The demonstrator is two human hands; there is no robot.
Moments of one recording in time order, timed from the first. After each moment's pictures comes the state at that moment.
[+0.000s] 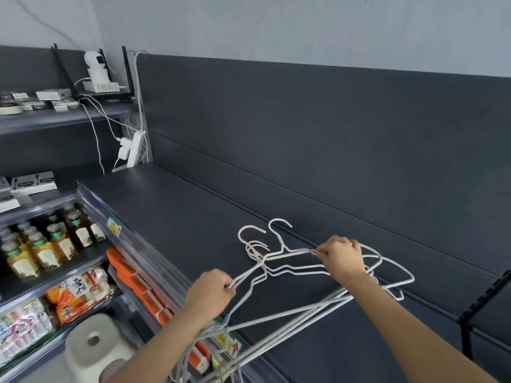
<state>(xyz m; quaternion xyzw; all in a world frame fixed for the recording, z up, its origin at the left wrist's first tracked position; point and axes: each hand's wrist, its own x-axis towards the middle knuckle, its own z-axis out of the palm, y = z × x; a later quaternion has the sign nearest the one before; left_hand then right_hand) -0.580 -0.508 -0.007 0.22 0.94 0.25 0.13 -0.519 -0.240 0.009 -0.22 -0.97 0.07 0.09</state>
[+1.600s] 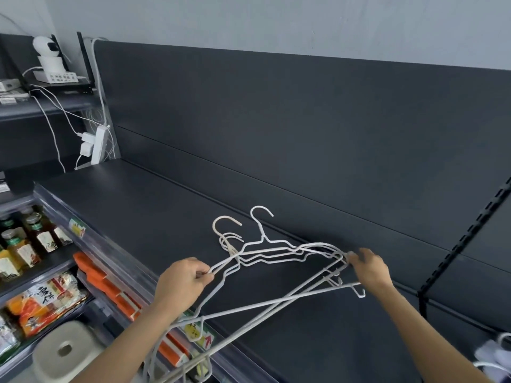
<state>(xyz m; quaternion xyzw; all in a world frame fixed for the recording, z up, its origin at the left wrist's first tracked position) -0.578 -0.504 -0.007 0.25 0.92 0.30 -0.01 -0.432 -0.182 -0.005 -0.45 -0.83 0.31 0.11</state>
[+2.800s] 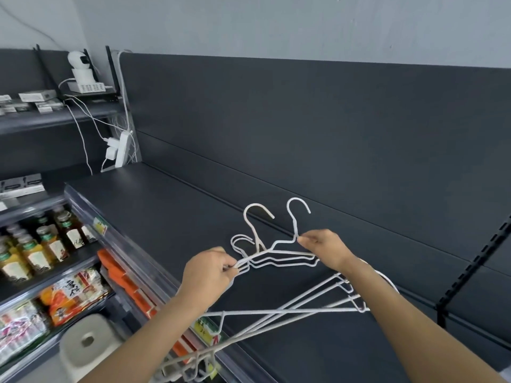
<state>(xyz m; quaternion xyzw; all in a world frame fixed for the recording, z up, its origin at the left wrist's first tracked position) -0.557 -0.477 0.017 0.28 0.91 0.31 -0.05 -0.495 -0.233 0.039 -0.19 -0.92 0.35 0.05</state>
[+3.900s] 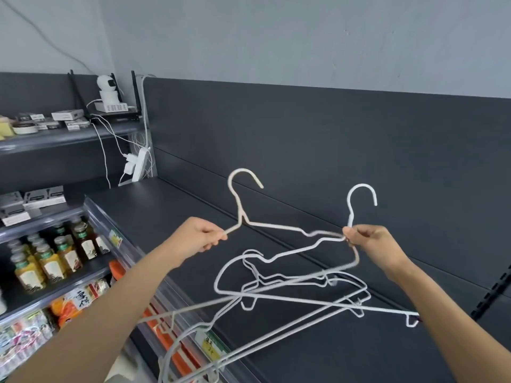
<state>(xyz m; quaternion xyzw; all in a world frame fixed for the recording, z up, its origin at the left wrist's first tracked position) -0.621 -0.506 0.091 0.20 0.83 0.51 0.13 -0.474 -0.196 0.087 -0.16 -0.83 0.50 0.20</state>
